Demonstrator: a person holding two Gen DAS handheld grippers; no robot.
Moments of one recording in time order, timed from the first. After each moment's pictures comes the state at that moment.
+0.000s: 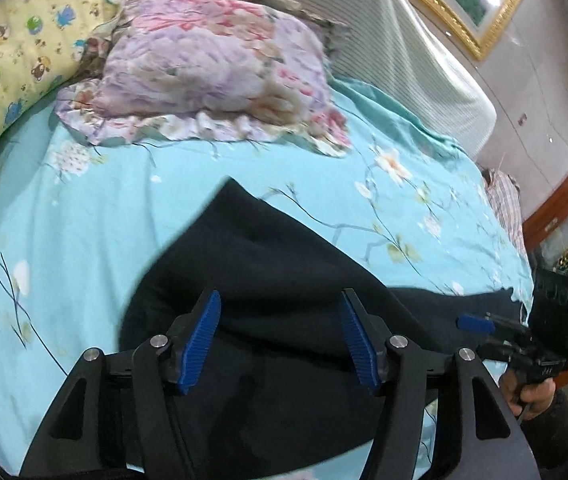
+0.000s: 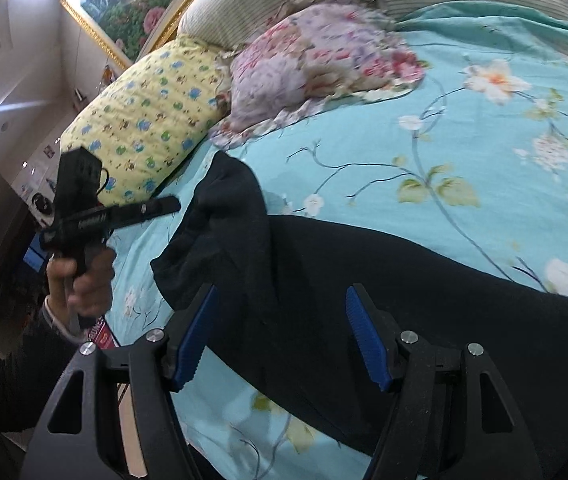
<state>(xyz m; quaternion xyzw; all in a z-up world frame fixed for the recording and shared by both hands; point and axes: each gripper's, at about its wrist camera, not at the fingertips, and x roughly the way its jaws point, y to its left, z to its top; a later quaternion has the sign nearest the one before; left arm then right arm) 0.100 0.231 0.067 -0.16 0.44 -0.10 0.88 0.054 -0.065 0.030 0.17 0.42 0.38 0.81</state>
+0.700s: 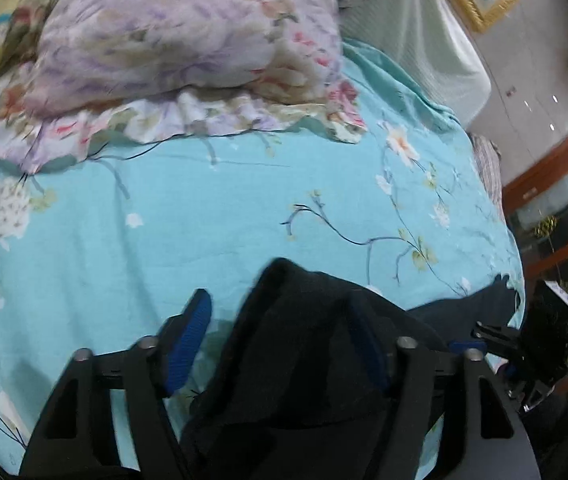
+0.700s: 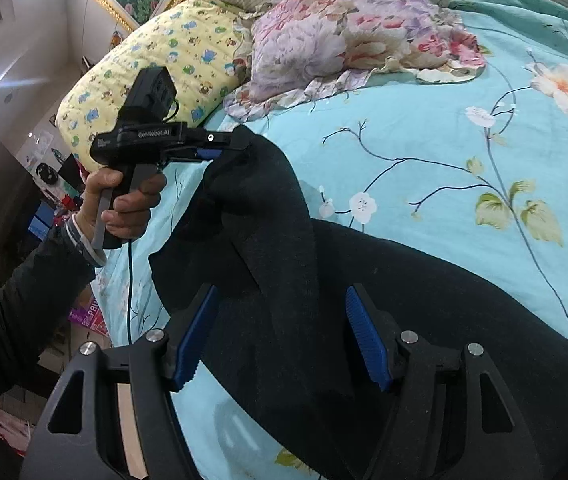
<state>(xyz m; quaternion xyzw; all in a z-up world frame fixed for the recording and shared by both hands) 0.206 0.251 0.031 -0.14 0.51 -0.19 0.82 0.088 0.005 0.022 0.13 0.45 0.41 0.78</state>
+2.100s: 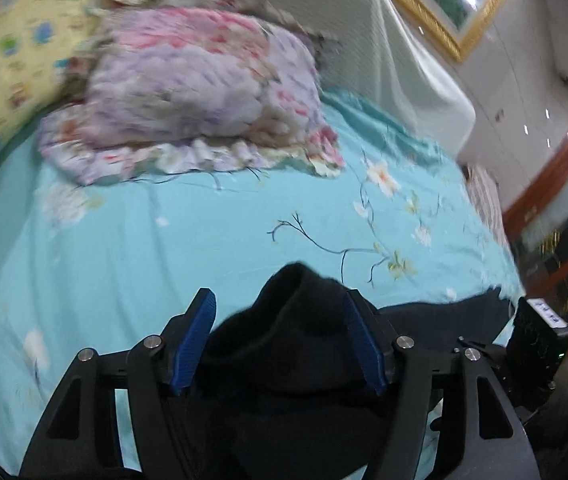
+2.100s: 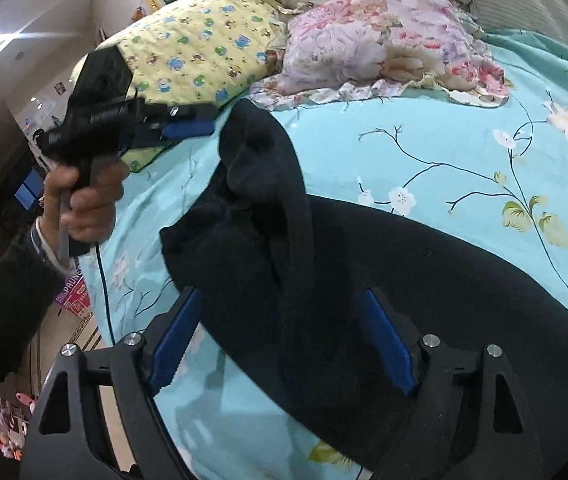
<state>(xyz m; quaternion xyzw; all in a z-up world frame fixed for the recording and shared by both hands) 0.142 0.257 0.072 -0.13 0.44 -0.17 0.87 0.050 0.036 0.030 0.07 0.42 0.40 0.81</state>
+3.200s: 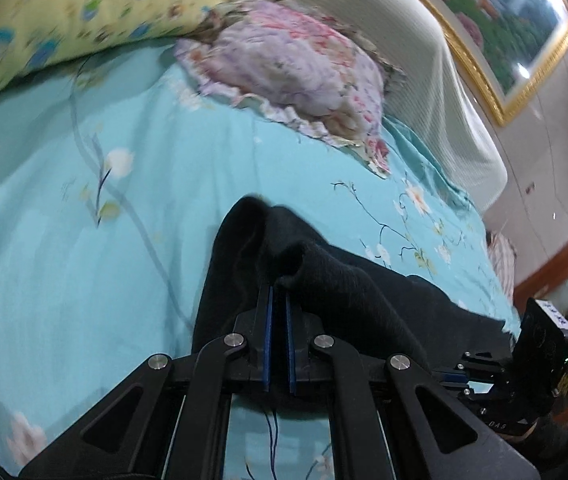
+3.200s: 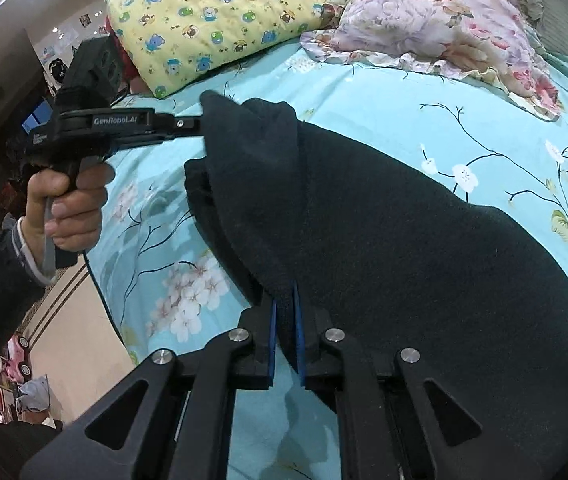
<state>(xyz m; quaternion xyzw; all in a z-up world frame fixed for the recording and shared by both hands) 0.008 0.301 0.015 -0.27 0.39 -0.06 0.88 0.019 0.083 0.019 -0.03 0.43 0.44 0.79</state>
